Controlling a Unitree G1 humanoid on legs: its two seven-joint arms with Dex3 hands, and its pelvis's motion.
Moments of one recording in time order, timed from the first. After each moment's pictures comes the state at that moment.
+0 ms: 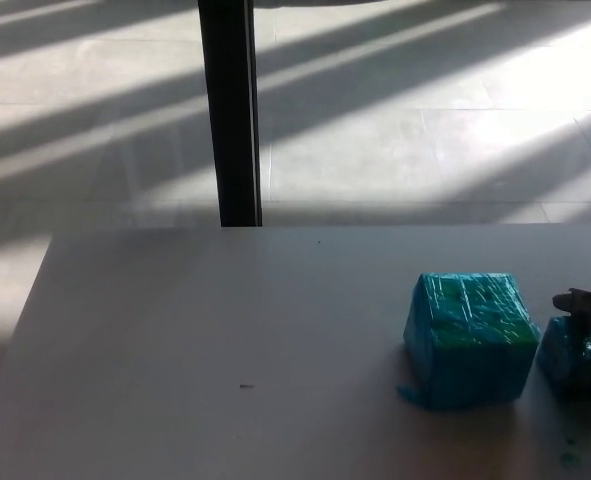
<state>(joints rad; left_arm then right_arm) -0.03 0.77 0.40 1.22 -0.14 0.02 -0.35 -0.69 -0.69 0.52 0.76 -0.48 0.06 0.29</state>
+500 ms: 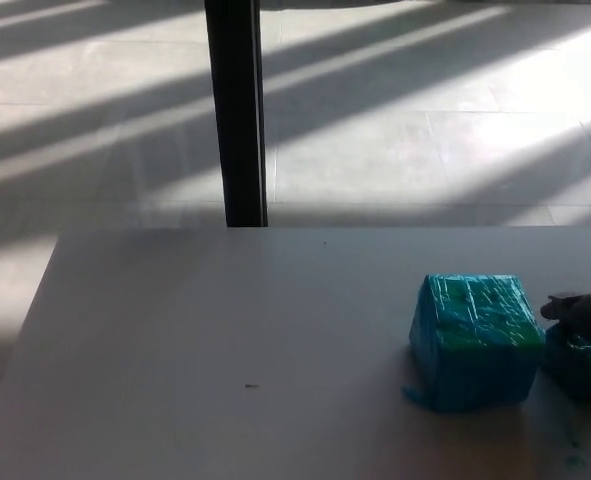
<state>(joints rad) -0.04 0.77 0.40 1.22 -0.14 0.02 -0.35 -0.74 -0.77 0.73 0.73 -0.65 -0.01 0.21</state>
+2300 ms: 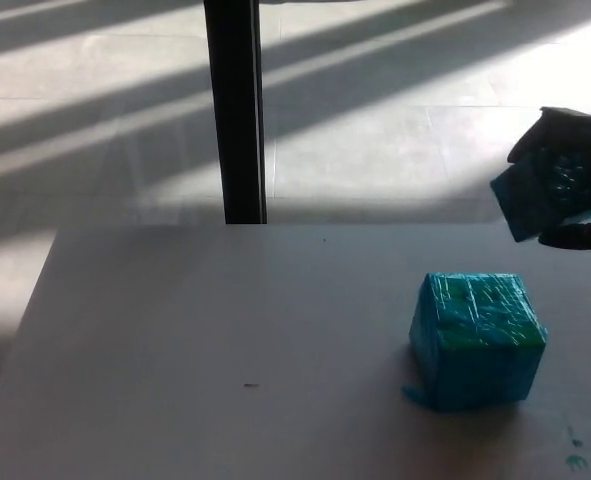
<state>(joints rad) -0.01 0.78 0.39 1.22 -0.14 0.02 -0.36 -0.79 -0.76 0.22 0.45 -0.43 -0.27 0.33</state>
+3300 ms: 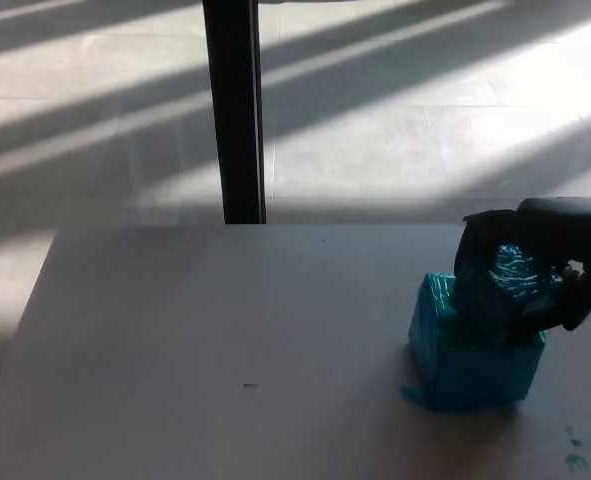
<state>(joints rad) -0.03 0.79 0.39 1.23 -0.14 0.02 -0.37 -0.80 -0.71 0.38 0.39 -0.44 -0.10 0.65</state>
